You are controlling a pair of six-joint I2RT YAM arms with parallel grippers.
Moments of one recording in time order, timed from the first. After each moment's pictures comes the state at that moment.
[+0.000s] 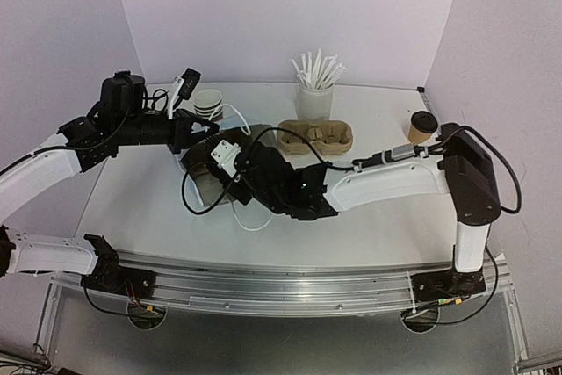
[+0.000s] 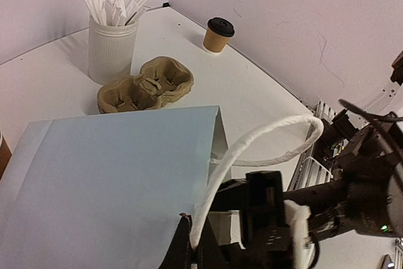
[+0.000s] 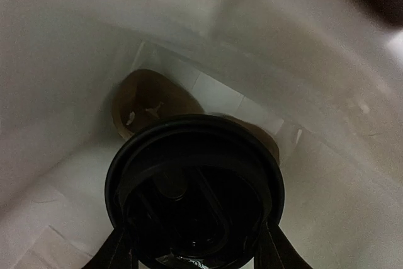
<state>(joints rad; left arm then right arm) -0.64 1.05 0.87 -0.24 0.47 -0.16 1.28 2.01 1.39 0.17 0.54 -0.16</state>
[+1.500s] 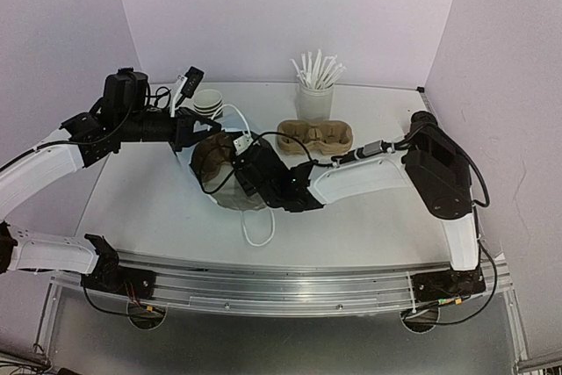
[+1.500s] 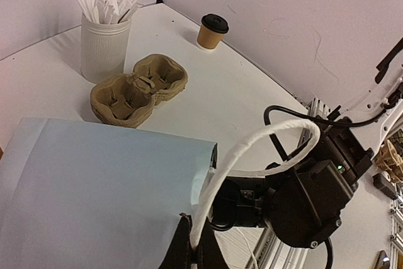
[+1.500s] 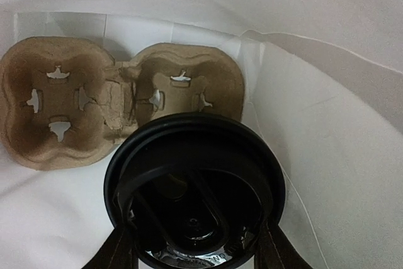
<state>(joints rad) -0.63 1.09 0.90 -0.25 0.51 -0.15 1.19 2.18 1.45 0.12 0.67 0.18</state>
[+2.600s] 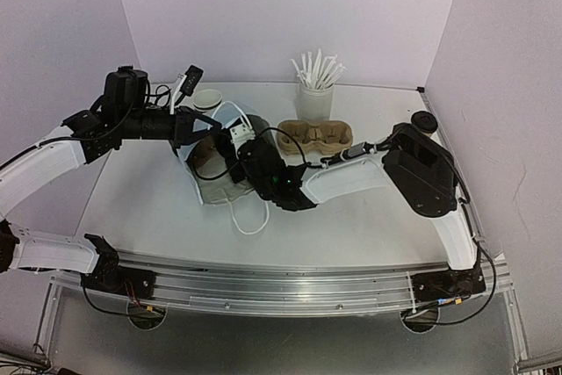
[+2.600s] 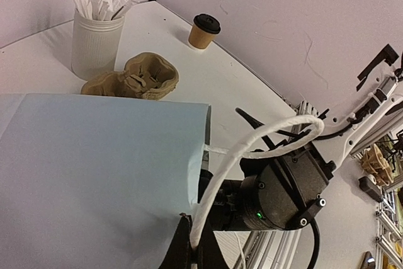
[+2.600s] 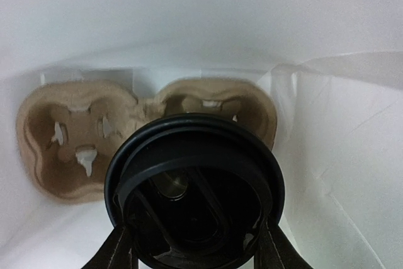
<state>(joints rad) -0.60 1.11 0.91 -0.25 0.59 -0.18 1.16 2.27 1.49 0.47 0.61 0.13</state>
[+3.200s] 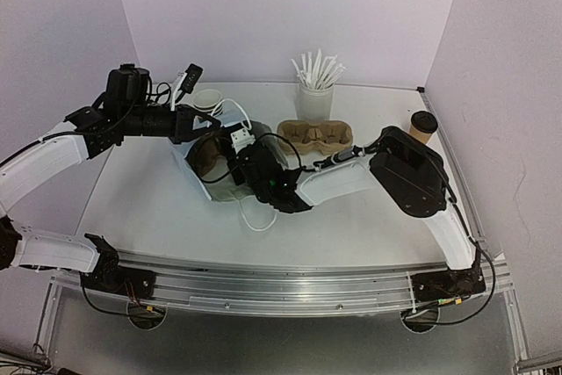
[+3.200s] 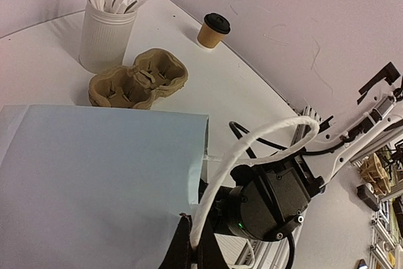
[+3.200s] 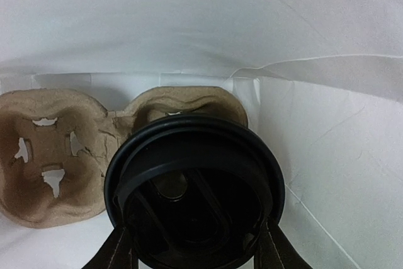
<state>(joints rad) -0.57 1.14 0.93 -0.26 0.60 -0.21 1.14 2.35 1.53 0.49 0.67 0.09</state>
